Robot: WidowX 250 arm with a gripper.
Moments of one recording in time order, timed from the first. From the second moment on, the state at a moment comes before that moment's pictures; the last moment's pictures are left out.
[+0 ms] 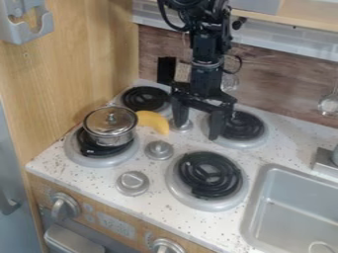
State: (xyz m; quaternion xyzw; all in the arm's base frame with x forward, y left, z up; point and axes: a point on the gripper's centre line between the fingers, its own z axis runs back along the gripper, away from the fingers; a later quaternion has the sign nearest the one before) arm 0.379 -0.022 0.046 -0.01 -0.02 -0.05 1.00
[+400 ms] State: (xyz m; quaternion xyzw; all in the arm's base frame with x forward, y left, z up) arm 0.388 0.005 0.047 -0.02 -0.01 -0.01 1.00
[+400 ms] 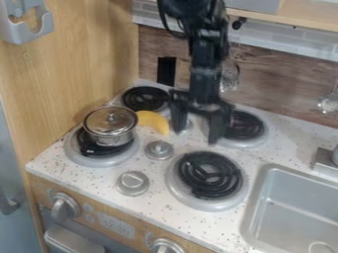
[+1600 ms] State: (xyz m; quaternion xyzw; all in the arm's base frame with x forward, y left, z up) arm 0.392 0.159 0.013 0.02 0.01 0.17 0.99
